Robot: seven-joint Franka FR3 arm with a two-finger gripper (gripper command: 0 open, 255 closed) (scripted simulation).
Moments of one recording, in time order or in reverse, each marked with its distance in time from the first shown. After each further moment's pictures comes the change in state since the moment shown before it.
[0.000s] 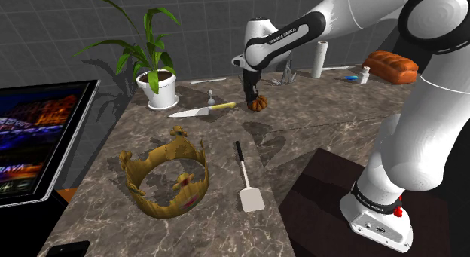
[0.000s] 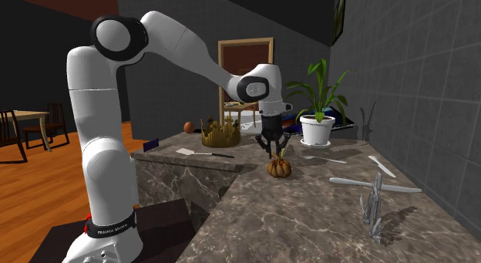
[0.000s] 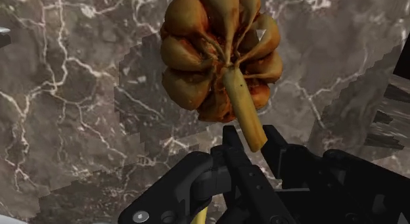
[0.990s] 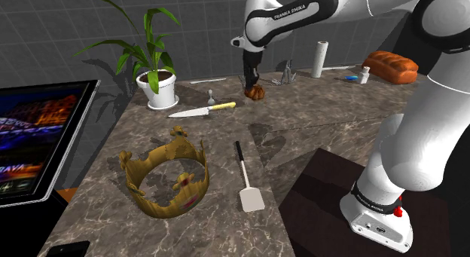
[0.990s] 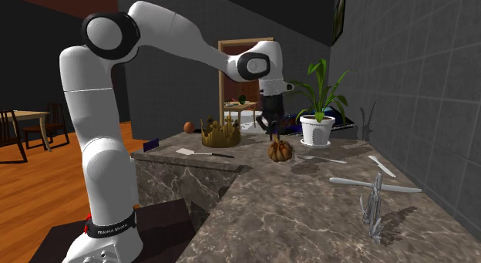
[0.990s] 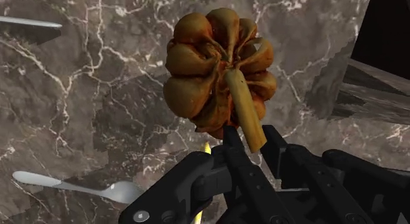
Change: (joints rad) arm 0.001 -0.055 0.004 0.133 -0.019 -0.185 0.014
